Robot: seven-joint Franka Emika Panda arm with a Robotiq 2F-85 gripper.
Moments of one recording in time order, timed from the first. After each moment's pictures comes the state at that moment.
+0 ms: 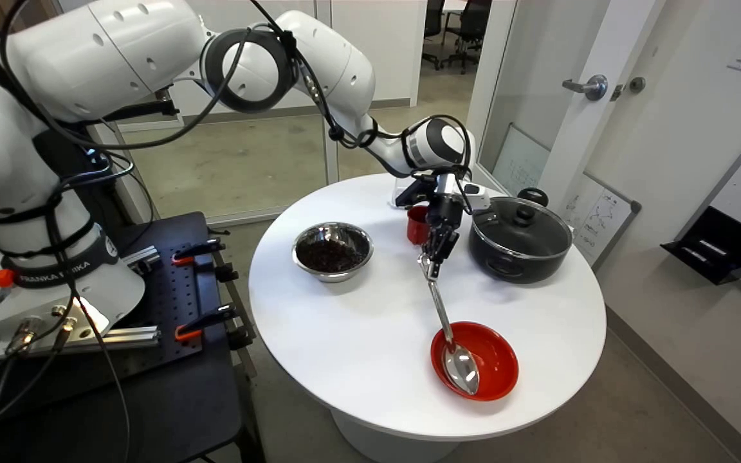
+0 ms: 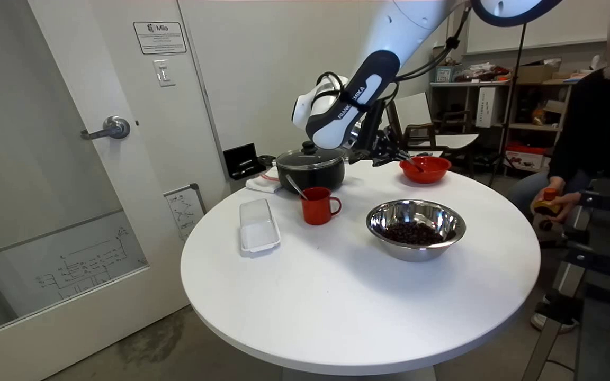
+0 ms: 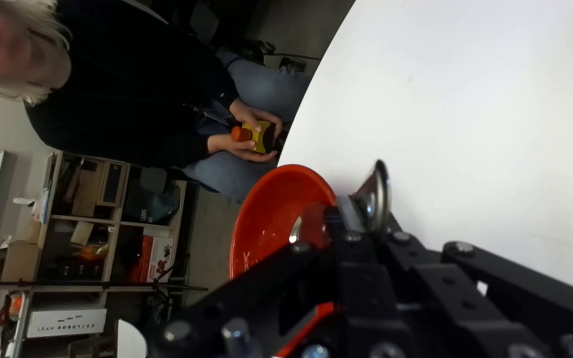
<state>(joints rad) 0.13 1.26 -0.28 -0.97 -0.52 1.49 0.40</state>
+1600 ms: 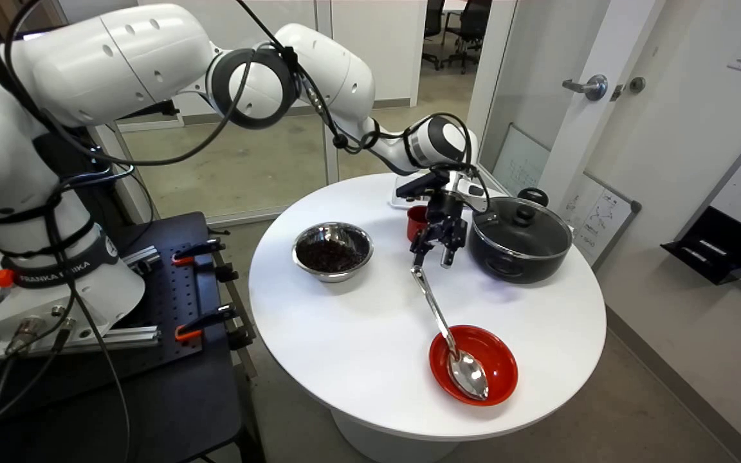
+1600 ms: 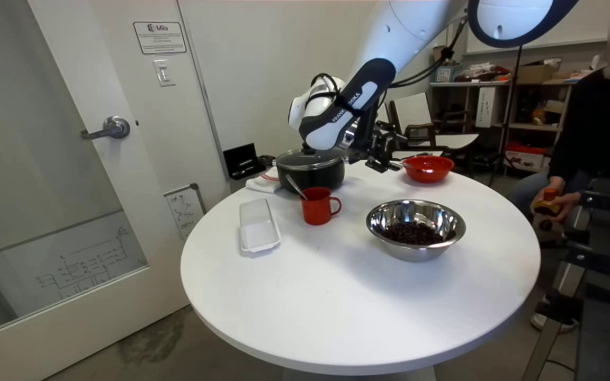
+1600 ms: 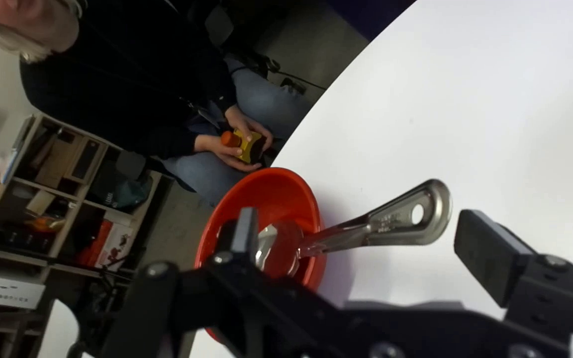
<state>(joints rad) 0.12 1.33 -0.27 -0.84 -0.51 1.37 0.14</state>
